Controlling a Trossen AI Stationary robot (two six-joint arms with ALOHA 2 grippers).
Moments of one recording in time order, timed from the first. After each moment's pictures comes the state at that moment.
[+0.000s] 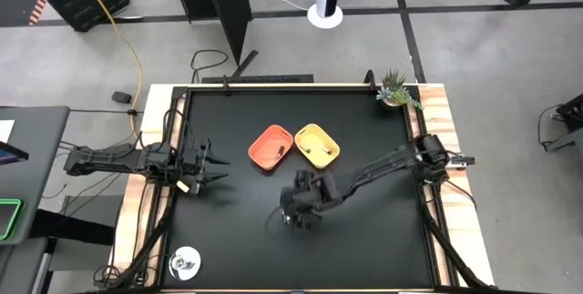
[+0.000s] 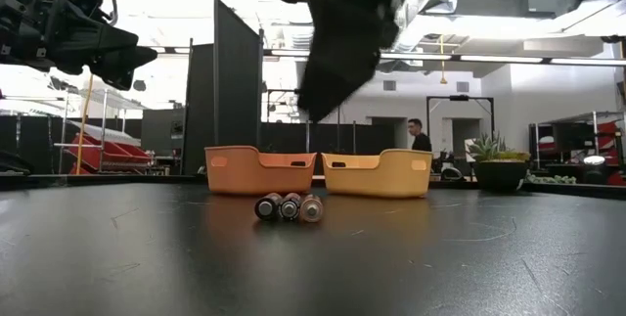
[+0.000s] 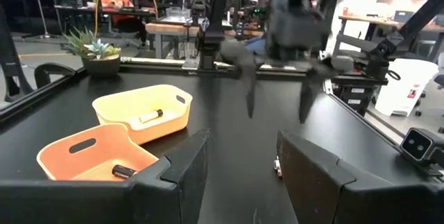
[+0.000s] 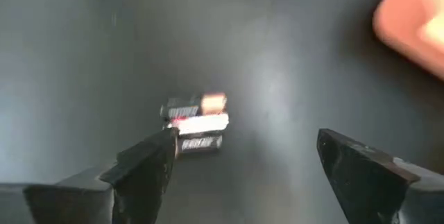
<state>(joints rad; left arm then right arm) -0.05 0.07 0.01 0.03 -0.01 -0.05 0.30 2.00 1.57 -0.66 0.20 0.34</state>
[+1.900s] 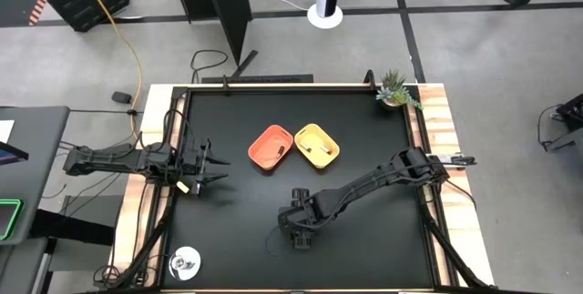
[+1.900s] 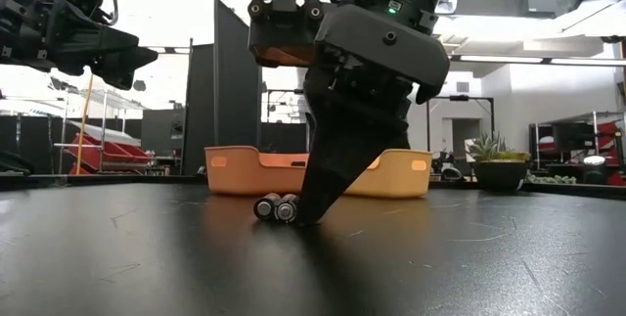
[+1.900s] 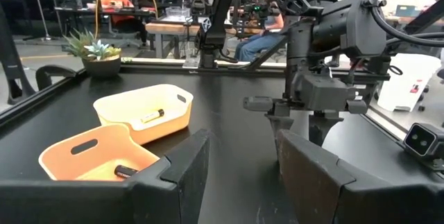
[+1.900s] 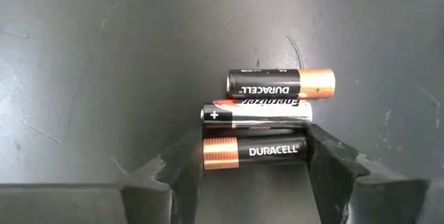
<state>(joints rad) -0.05 0.08 0.01 0.04 -0.01 -0.03 0.36 2.18 1.57 -0.58 0.13 0.31</state>
